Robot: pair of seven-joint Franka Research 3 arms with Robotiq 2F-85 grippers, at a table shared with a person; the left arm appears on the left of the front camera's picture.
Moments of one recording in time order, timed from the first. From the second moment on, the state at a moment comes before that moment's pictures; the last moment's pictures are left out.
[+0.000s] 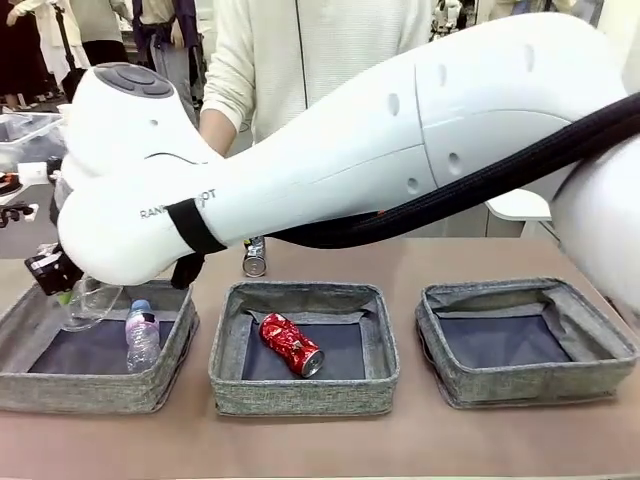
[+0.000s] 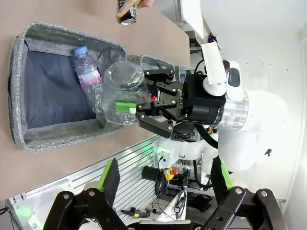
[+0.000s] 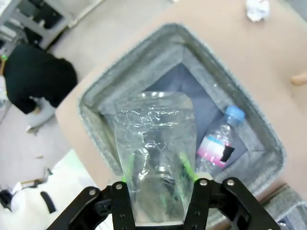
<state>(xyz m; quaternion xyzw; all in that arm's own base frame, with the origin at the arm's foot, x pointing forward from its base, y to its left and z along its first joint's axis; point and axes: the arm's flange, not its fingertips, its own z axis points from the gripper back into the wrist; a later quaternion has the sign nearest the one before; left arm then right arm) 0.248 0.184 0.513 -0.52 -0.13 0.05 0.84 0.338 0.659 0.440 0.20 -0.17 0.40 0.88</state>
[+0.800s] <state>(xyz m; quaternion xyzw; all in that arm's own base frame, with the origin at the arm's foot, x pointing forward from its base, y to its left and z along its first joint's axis) 0.248 0.184 0.513 -0.52 -0.13 0.05 0.84 0.345 0.638 0.439 0.24 -0.16 0.35 0.89</state>
